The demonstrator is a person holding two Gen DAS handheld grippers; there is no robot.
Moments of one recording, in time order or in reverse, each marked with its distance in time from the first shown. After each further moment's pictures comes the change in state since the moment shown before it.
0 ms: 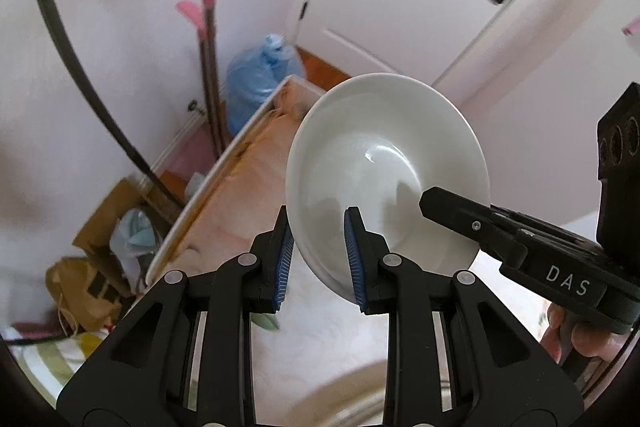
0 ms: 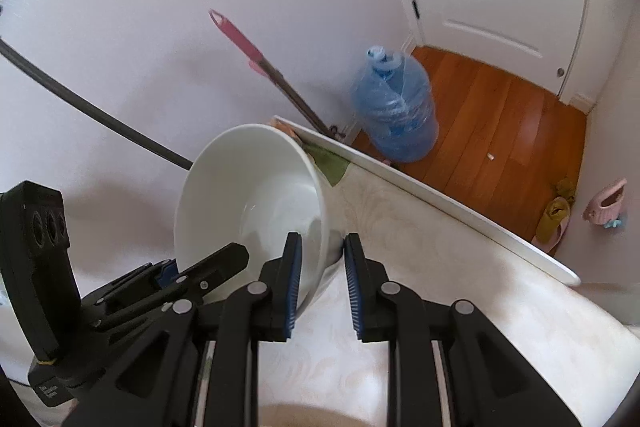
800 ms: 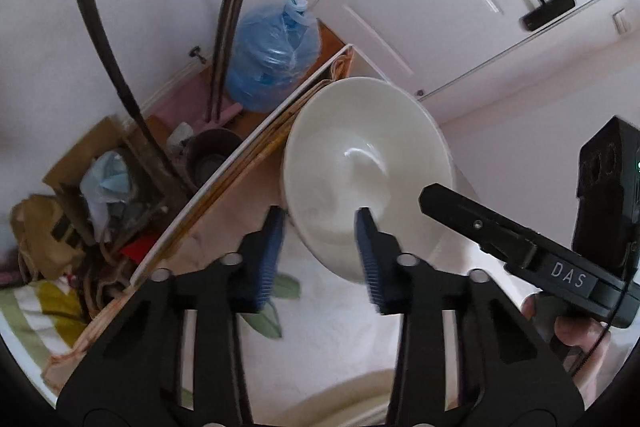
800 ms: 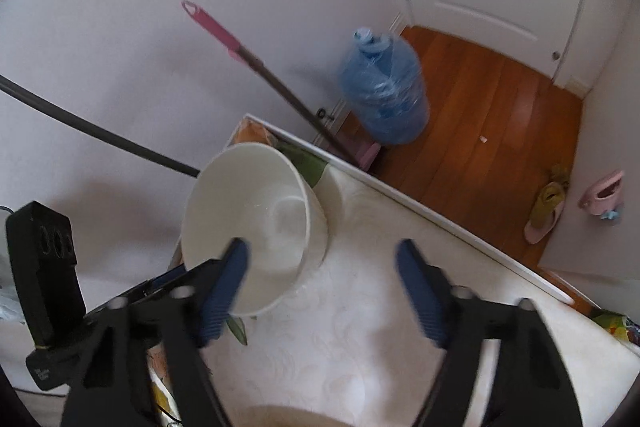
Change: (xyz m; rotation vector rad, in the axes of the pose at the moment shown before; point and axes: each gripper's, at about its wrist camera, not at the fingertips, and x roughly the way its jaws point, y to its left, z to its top) left arm 0.049 0.049 0.005 -0.227 0.110 -0.033; right arm 0.057 -0.017 0.026 0.015 0.148 -0.009
